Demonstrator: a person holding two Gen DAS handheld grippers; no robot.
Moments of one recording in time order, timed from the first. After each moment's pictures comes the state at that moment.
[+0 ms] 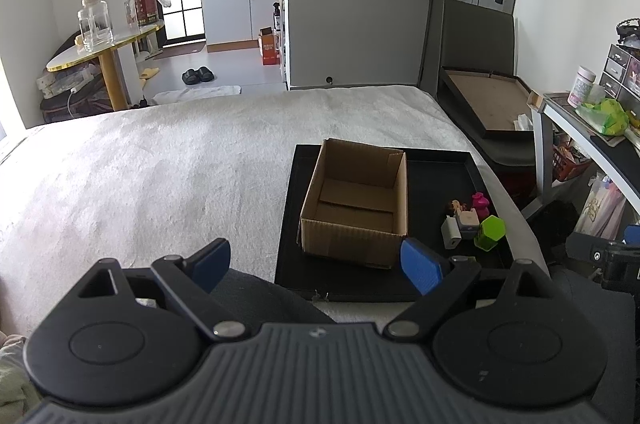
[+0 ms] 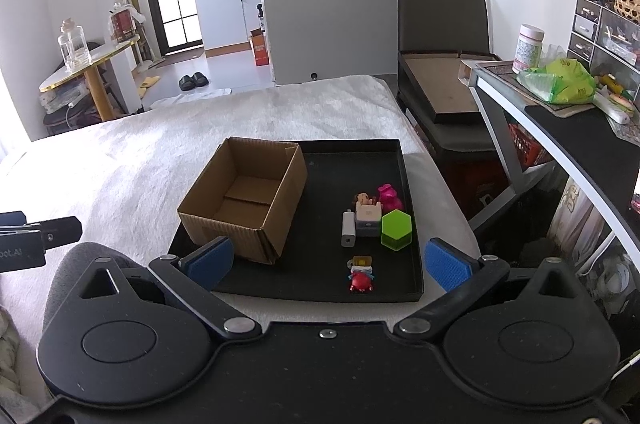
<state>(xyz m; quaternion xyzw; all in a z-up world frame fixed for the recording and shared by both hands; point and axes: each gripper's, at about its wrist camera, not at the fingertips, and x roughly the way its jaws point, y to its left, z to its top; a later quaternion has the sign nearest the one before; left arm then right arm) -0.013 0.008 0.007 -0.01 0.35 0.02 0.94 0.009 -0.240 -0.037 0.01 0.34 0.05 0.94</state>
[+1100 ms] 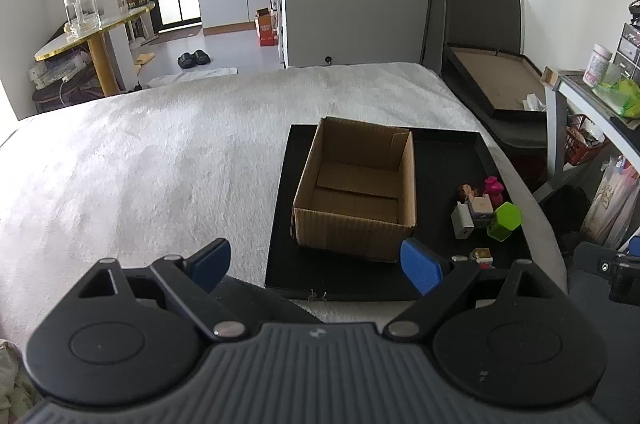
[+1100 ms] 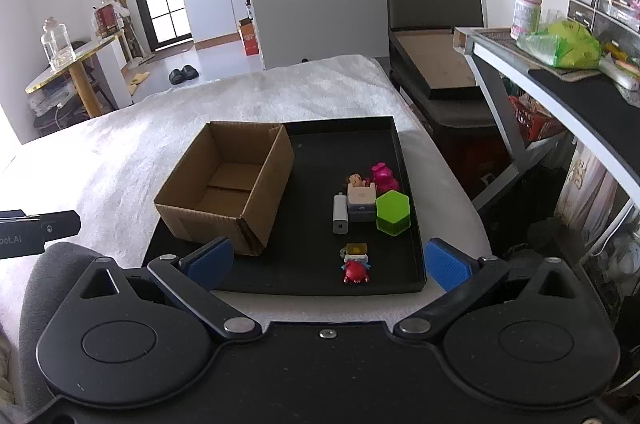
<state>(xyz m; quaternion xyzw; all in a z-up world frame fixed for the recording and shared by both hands) 0.027 0.005 -0.033 0.00 0.38 0.02 0.93 0.035 -0.255 -0.077 0.03 0.36 0.04 0.93</state>
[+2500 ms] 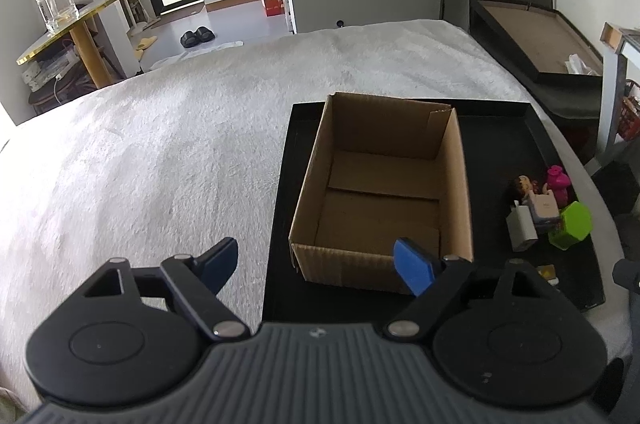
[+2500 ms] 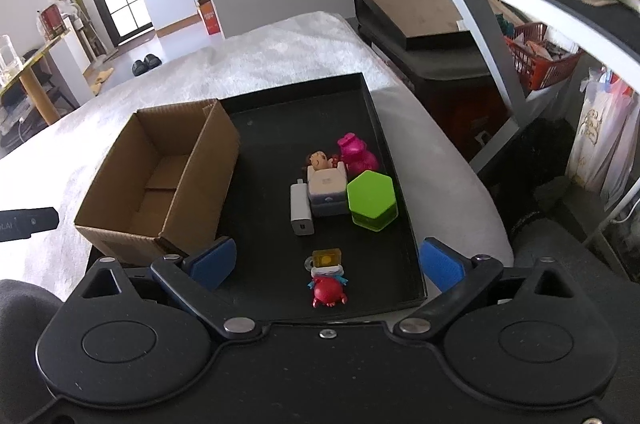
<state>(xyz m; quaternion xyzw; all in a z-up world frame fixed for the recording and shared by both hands) 0.147 -0.005 -0.099 0.04 0.43 0.05 0.90 0.122 -0.286 -0.153 0.08 0.41 0.00 0.91</state>
